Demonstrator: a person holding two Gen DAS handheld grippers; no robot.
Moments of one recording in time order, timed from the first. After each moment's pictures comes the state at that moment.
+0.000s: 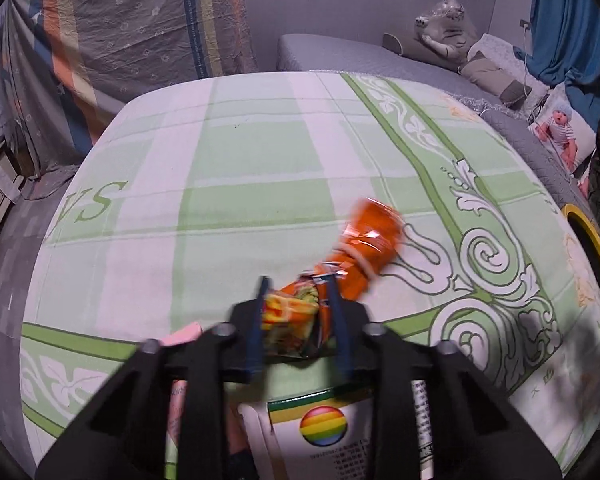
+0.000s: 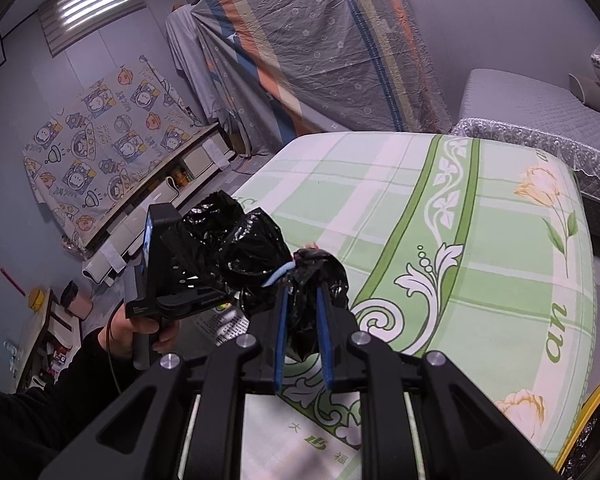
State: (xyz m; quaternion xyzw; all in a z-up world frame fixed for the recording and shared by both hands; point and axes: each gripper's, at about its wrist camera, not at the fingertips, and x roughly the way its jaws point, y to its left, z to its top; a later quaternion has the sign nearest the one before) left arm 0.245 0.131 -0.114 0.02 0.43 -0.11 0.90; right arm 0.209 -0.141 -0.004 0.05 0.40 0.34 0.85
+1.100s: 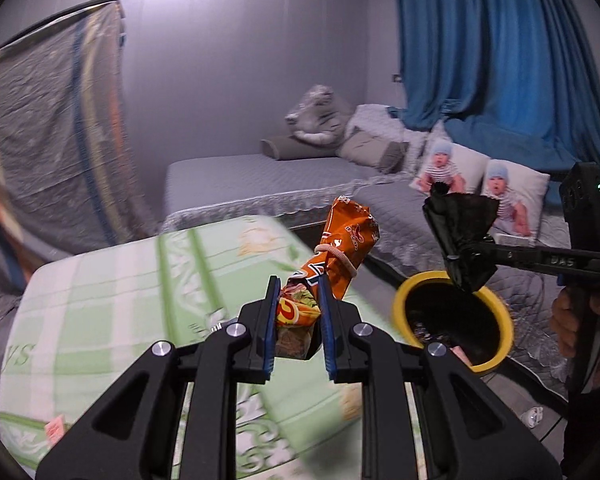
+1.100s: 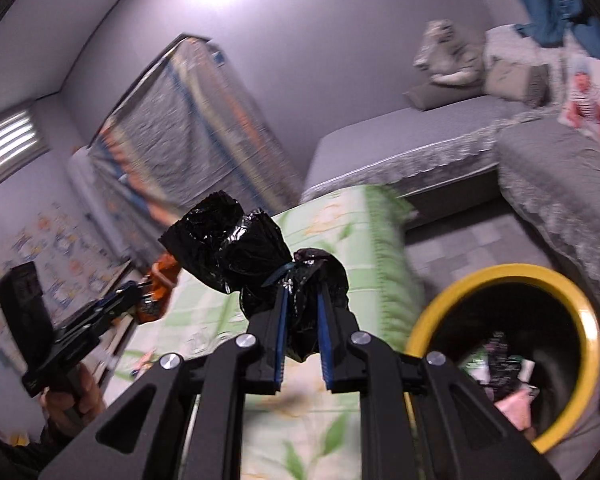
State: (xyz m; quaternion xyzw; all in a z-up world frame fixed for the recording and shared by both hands) left arm 0.143 -0.107 0.033 0.05 0.22 -0.28 0.93; right arm 0.096 -0.390 0.008 0.21 0.27 0.09 0.93
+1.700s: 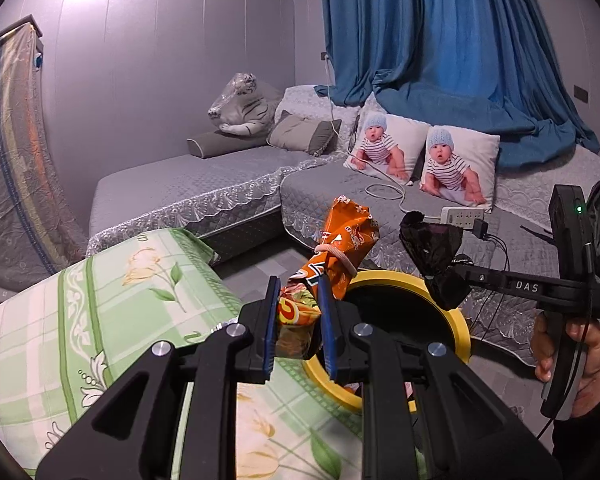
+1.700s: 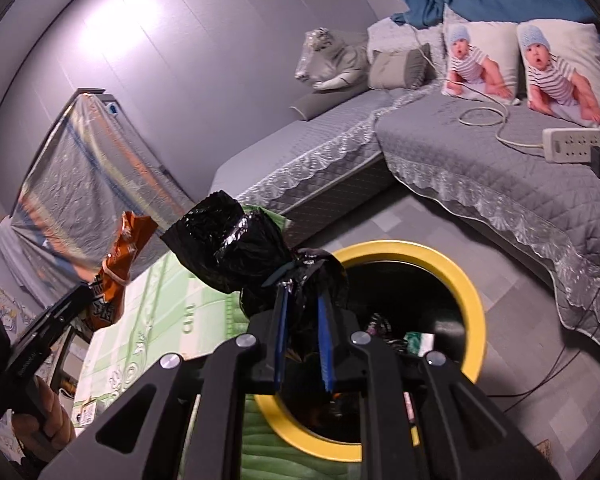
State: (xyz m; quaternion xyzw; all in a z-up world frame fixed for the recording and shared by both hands) left arm 0.148 -0.263 0.007 0.10 0.23 -0.37 0.89; right arm 0.046 -0.513 -0.060 0.28 0.27 -0.07 0.92
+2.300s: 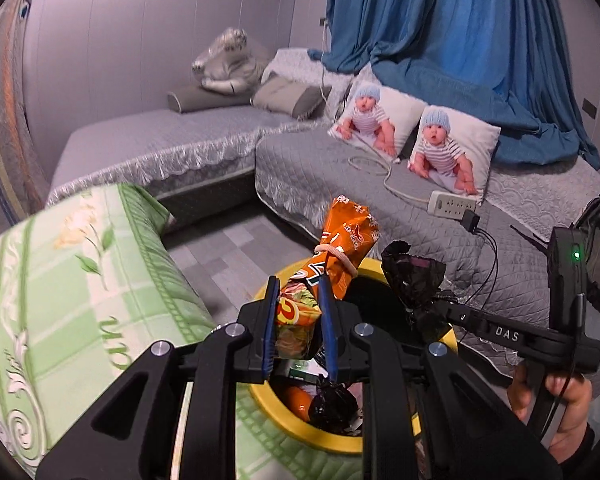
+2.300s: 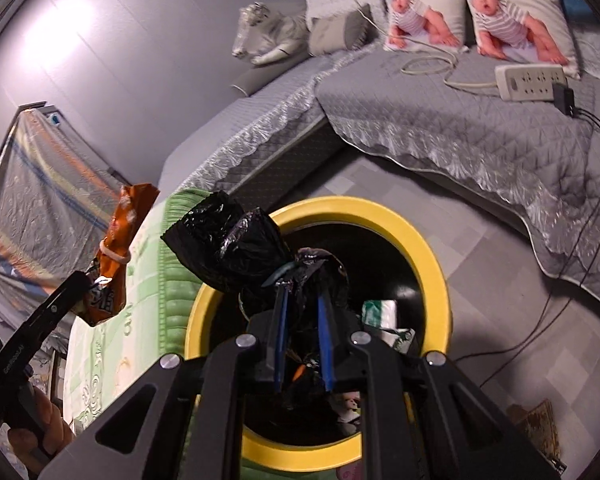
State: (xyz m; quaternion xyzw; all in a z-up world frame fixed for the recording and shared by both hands) left arm 0.193 -0.342 -0.054 0.07 0.32 -0.40 0.86; right arm 0.060 -0.546 -0.120 0.34 0.32 -0.14 0.87
